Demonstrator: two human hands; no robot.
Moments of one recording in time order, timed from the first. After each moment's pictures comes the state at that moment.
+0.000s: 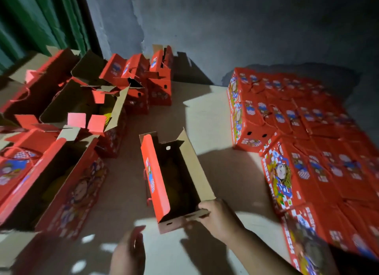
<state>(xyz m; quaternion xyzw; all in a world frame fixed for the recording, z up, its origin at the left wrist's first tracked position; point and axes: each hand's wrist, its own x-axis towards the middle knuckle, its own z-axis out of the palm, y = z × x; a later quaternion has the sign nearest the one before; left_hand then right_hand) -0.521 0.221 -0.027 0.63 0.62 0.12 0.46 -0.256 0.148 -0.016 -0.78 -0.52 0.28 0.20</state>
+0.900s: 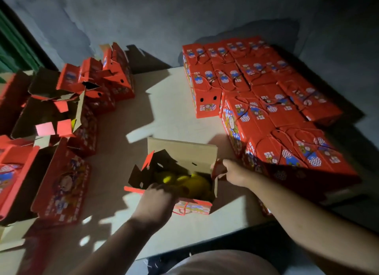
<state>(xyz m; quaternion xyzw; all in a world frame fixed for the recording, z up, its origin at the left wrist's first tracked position) -0.432 0.122 0.062 0.99 0.14 0.01 0.08 -0.157 -0.017 0.004 -0.82 -0.36 0.36 0.25</state>
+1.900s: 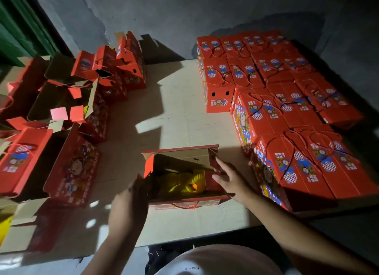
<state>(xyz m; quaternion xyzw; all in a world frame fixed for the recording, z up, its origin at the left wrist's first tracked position) -0.494 0.120 0.067 0.83 0.51 0.13 0.19 -0.205 -0.028 -0.043 -0.74 -0.34 0.34 0.47</state>
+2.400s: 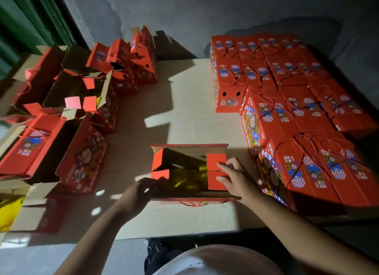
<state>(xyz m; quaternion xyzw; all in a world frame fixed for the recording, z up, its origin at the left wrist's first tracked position) -0.513 0.152 0.047 0.81 0.41 0.00 0.41 -0.199 -0.027 -0.046 -0.80 -0.52 0.14 0.26</state>
